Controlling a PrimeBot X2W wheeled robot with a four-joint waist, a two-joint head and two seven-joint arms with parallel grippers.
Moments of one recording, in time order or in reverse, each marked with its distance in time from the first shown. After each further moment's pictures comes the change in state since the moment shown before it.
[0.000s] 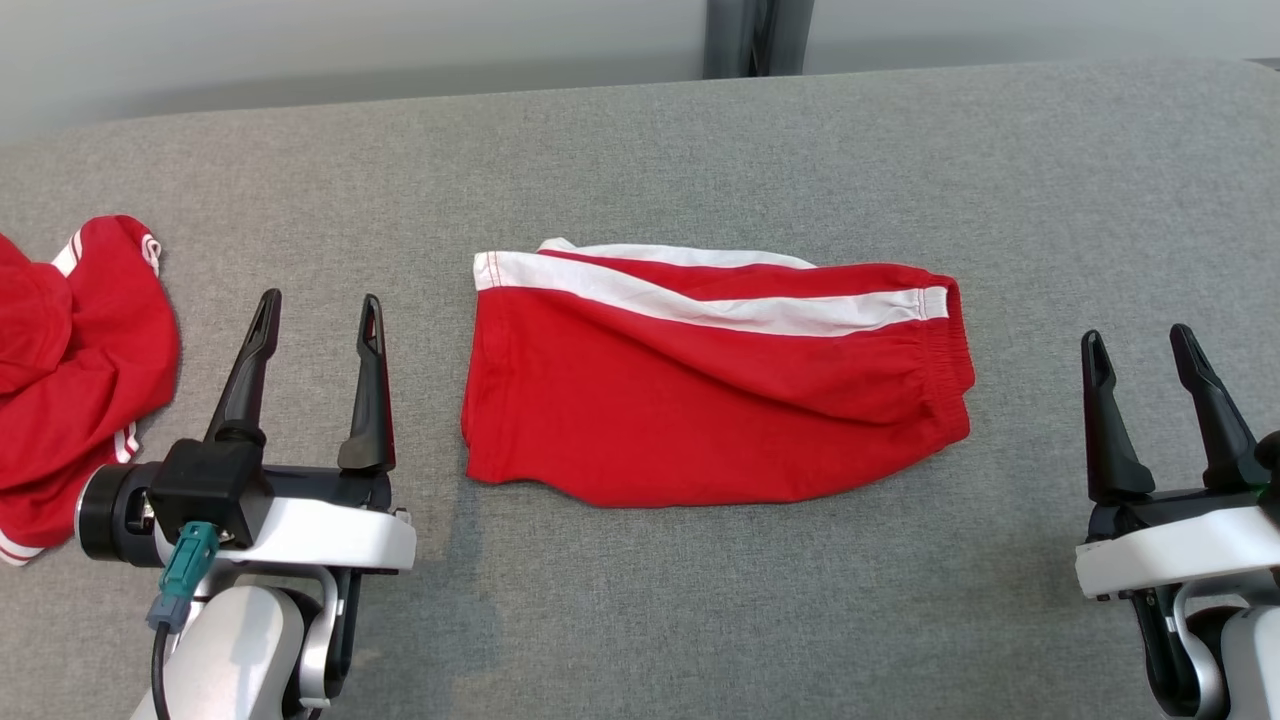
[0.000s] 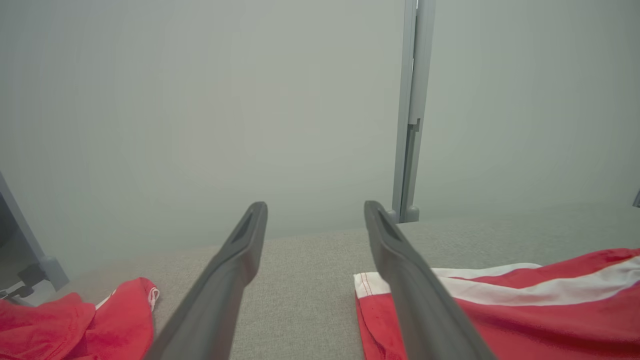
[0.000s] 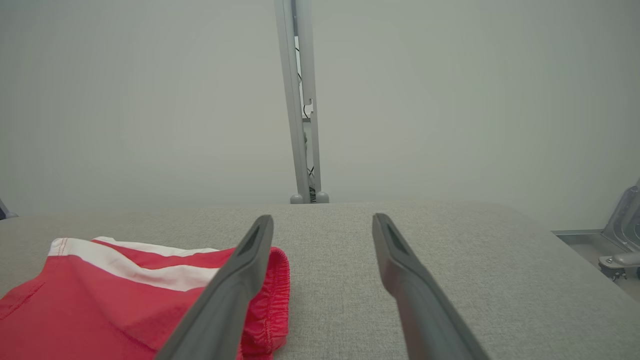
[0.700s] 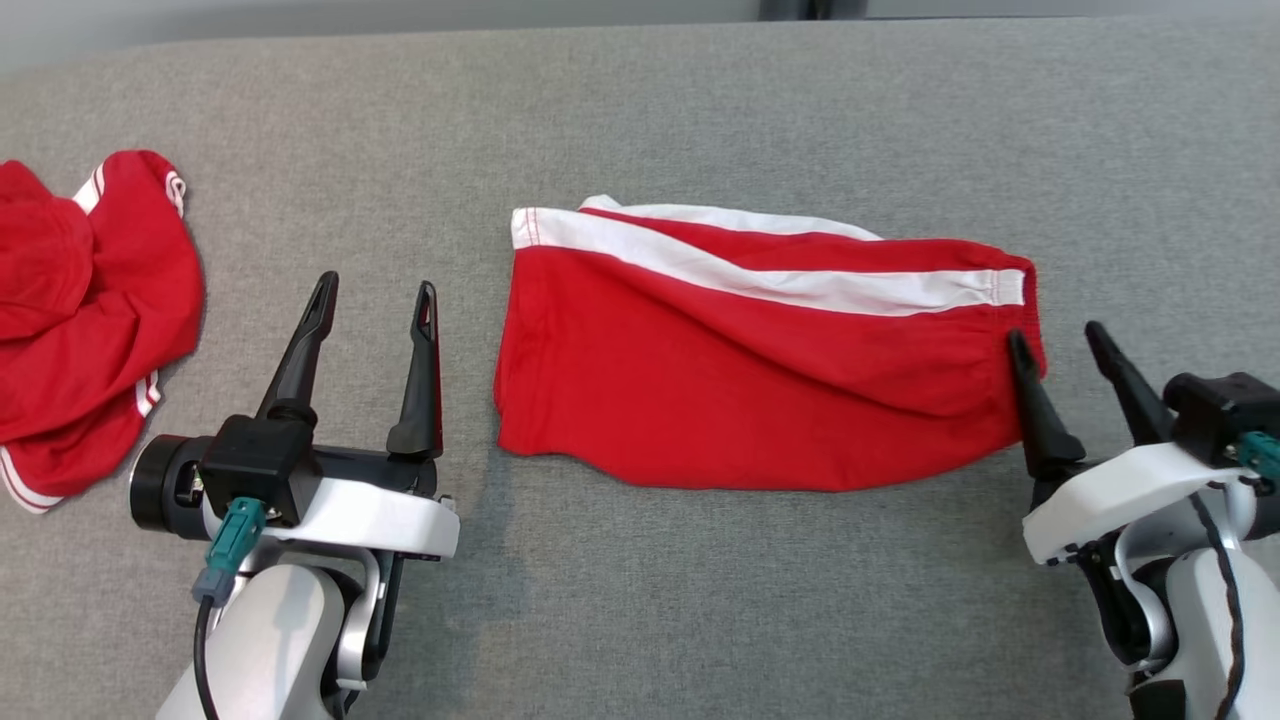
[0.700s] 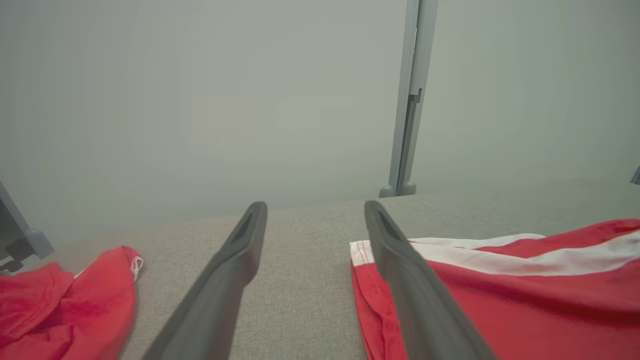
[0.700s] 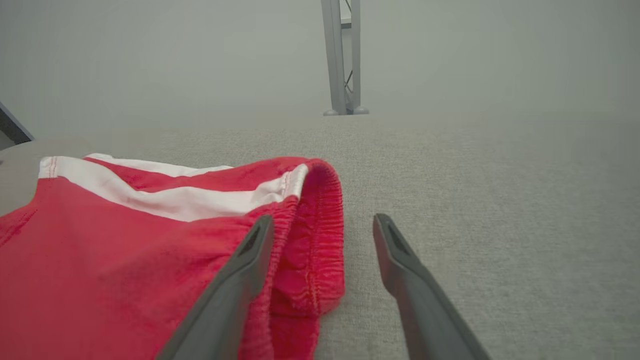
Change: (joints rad) left arm -0.045 -0.033 -0.049 0.021 -0.002 -0.020 0.012; right arm -0.139 -0.021 0.086 0.198 0.049 0.000 0.112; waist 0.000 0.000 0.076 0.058
